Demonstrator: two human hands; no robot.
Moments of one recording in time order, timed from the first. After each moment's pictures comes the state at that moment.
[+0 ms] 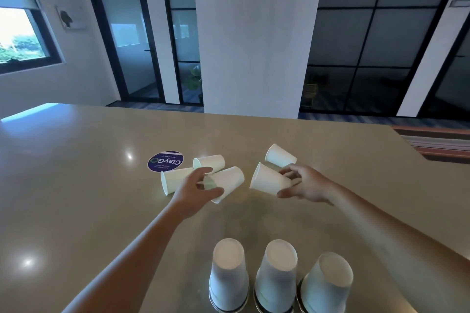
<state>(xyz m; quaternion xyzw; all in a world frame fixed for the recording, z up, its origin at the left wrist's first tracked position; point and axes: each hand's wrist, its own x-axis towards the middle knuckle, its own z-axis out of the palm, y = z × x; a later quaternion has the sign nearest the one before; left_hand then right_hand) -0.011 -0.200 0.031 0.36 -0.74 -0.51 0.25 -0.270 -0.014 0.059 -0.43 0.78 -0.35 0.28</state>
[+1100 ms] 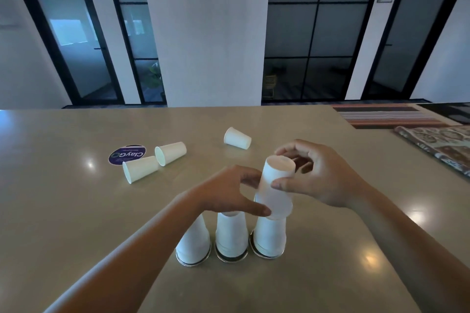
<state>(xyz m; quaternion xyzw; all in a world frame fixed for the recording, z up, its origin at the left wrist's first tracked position) -0.042 -0.023 0.109 0.02 -0.92 -0.39 0.02 -0.170 0.175 0.142 -0.48 0.75 -0.44 0.10</state>
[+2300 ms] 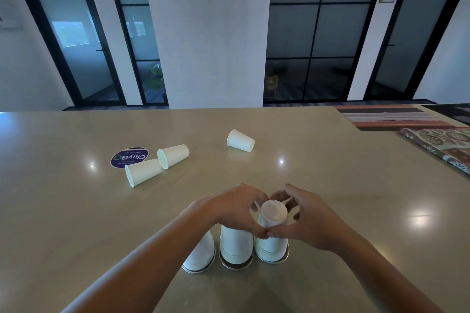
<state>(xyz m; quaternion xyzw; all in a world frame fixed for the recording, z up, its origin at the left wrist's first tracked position) -0.057 -0.025 0.083 0.03 -0.96 -0.26 -0.07 -0.158 0.165 0.061 -0.48 0.79 -0.37 0.12</state>
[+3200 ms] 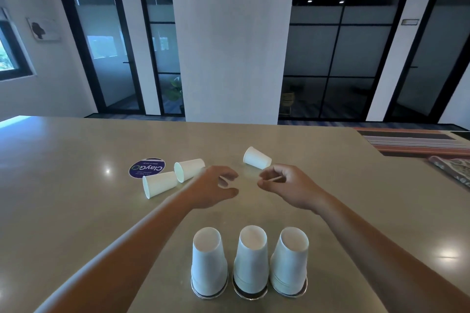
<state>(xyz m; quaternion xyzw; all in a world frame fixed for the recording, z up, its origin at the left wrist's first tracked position) -0.045 -0.133 0.086 0.21 -0.91 -0.32 0.15 -0.200 0.057 0.106 -0.43 0.77 -0.42 0.21</state>
